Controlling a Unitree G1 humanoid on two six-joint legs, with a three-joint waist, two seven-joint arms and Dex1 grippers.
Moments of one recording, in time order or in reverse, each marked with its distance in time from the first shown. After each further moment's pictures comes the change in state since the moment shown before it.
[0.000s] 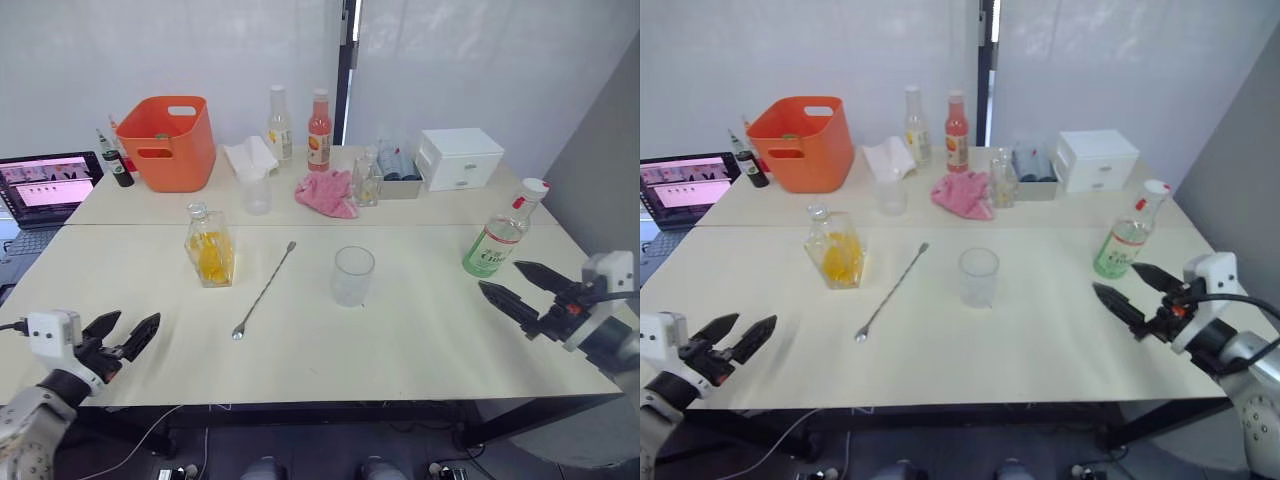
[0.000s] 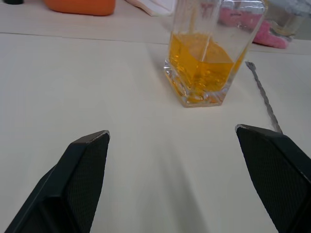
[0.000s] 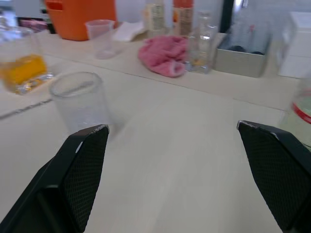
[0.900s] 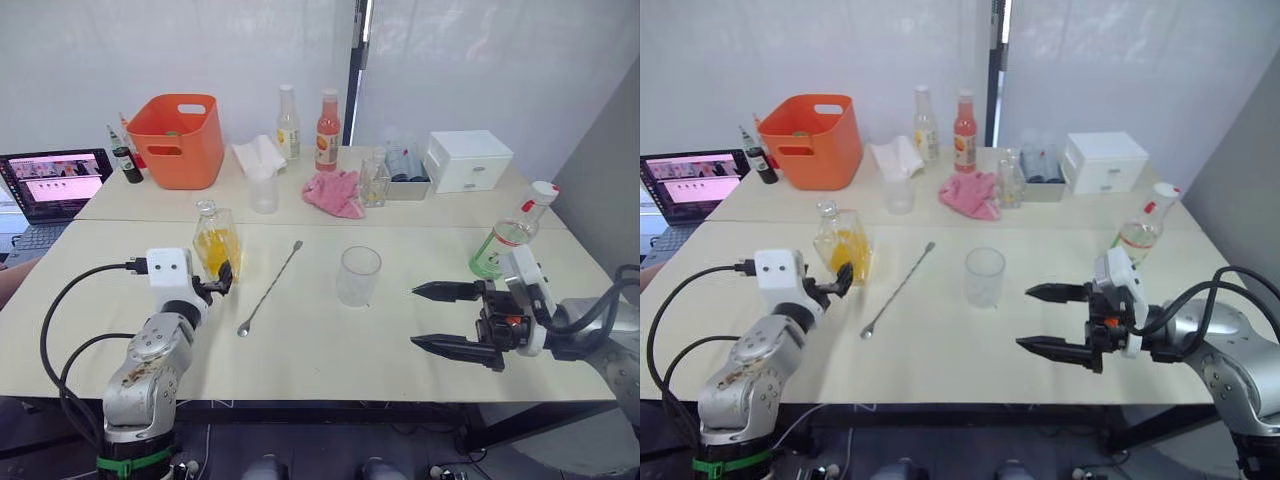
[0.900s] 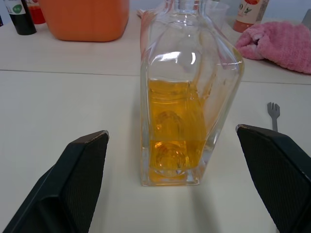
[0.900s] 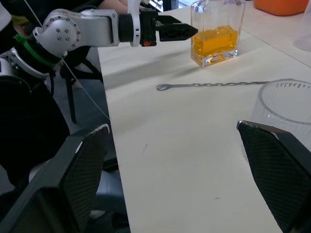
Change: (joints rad) left arm -0.452 -0.175 -0.339 -0.035 0.311 0.212 0.521; right arm -0.133 -0.132 0.272 -0.048 -0.013 -0.013 0.339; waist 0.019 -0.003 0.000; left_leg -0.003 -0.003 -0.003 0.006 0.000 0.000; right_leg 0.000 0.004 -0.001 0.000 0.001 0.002
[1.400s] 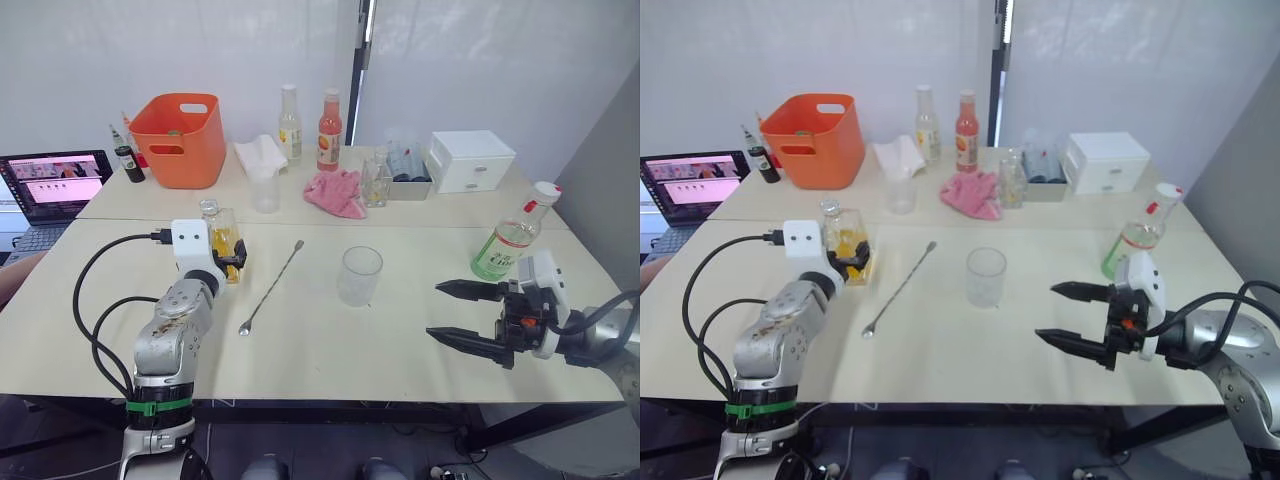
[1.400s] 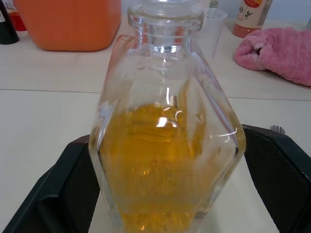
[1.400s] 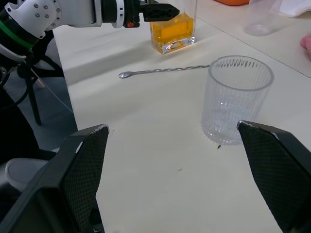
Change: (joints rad) left arm -0.221 -0.025 -0.039 0.242 0.075 -0.025 0.007; right arm 0.095 0.003 -0.084 0.017 -0.031 -0.033 -0.064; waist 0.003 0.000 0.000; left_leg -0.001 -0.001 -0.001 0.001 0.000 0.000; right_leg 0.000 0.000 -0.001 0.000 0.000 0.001
